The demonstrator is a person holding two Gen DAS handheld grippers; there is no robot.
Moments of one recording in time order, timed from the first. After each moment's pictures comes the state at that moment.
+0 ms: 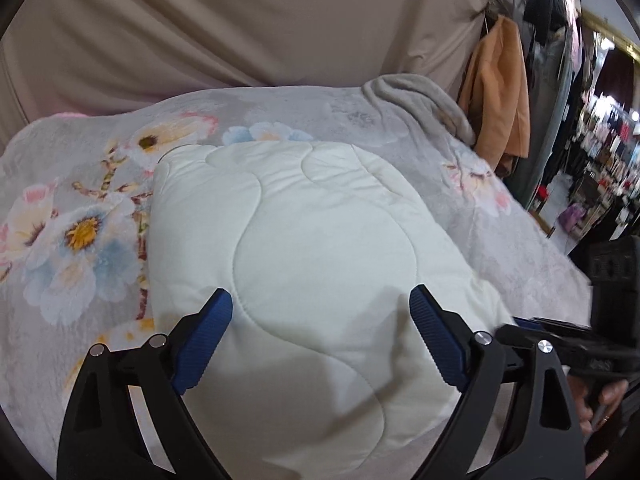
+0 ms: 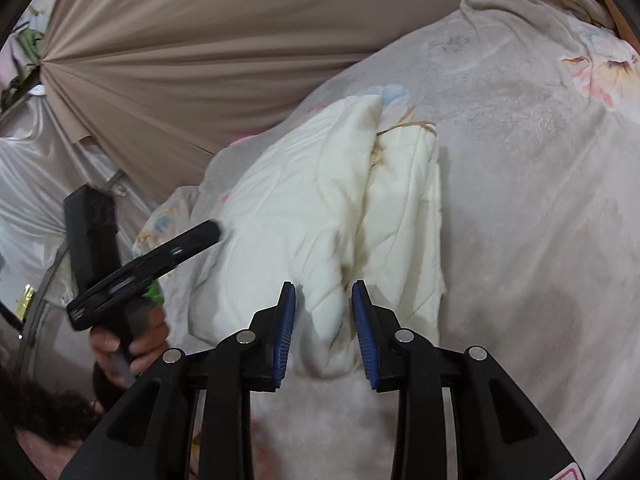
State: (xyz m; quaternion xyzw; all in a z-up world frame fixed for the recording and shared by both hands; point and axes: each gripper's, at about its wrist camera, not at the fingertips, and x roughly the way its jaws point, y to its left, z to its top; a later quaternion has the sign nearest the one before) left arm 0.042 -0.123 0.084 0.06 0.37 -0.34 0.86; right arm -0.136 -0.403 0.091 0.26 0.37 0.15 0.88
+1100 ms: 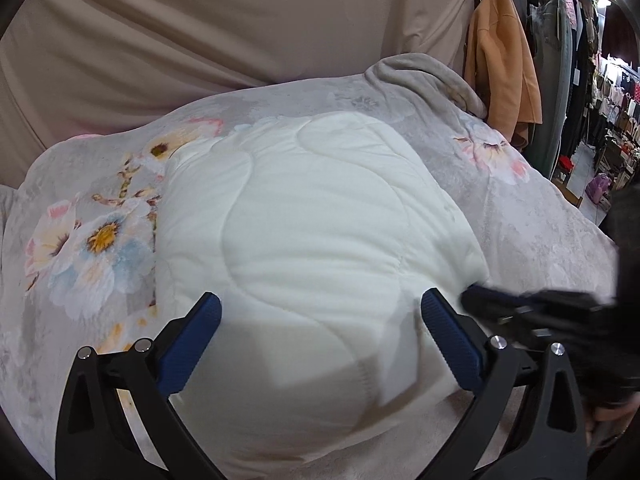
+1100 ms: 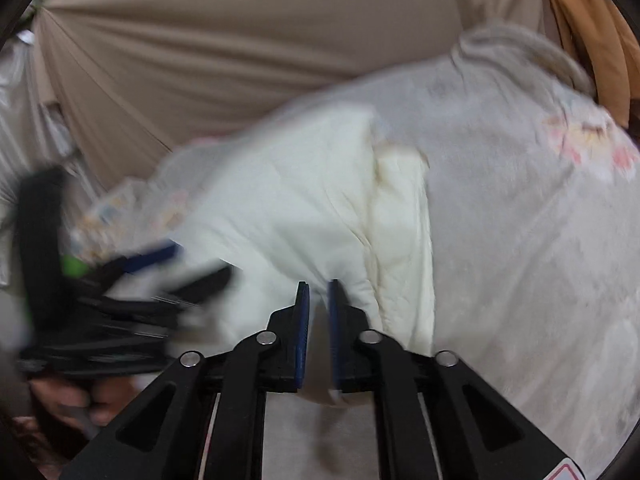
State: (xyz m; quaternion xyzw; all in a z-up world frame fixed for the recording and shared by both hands) left arm 0.006 -0.135 0.076 0.12 0.36 -0.30 0.88; right arm -0.112 -0.381 0.079 0.18 0.40 0.04 0.90
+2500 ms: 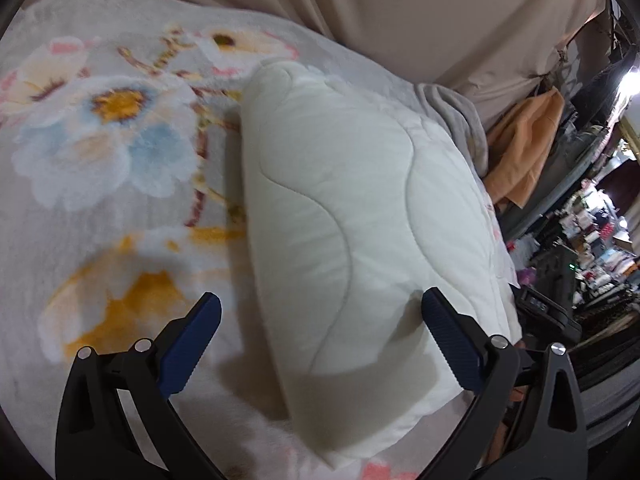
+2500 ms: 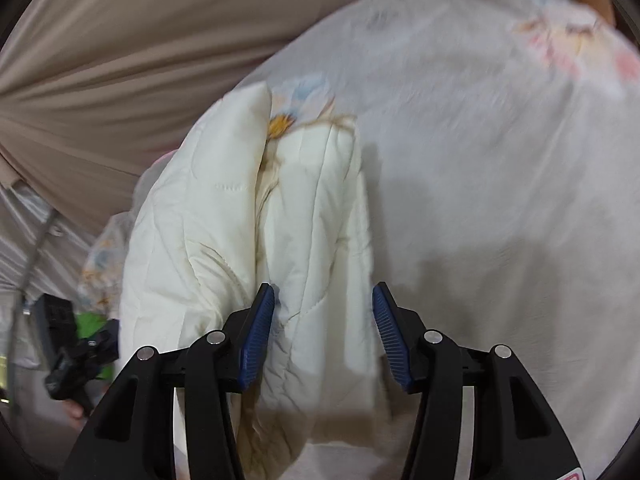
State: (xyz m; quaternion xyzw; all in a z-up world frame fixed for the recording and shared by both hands) left arm 0.088 -0.020 0.039 -0.12 0.49 -0.34 0.80; right arm -0.054 -0.440 0.064 0.32 0.44 0.05 0.84
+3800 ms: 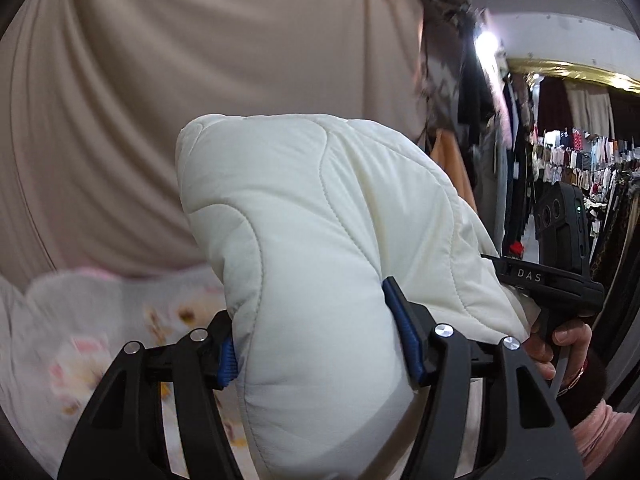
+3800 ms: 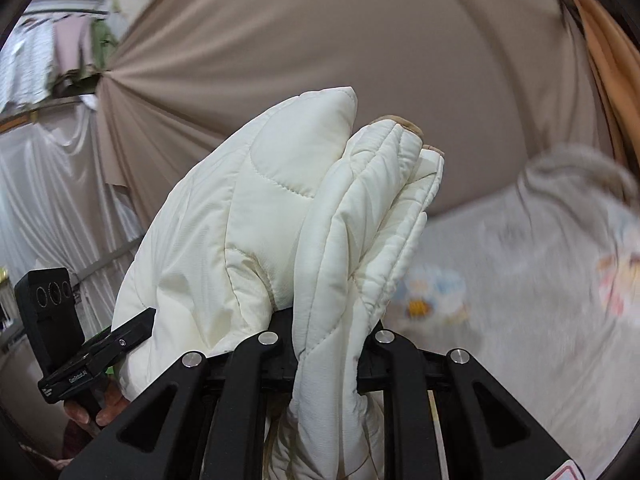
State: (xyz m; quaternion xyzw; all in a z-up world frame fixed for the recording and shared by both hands) left arm 0.006 -0.022 0.259 0.04 0.12 -0.40 0.91; right arm -0.087 -0.358 0.286 0.17 0.14 0.13 0.97
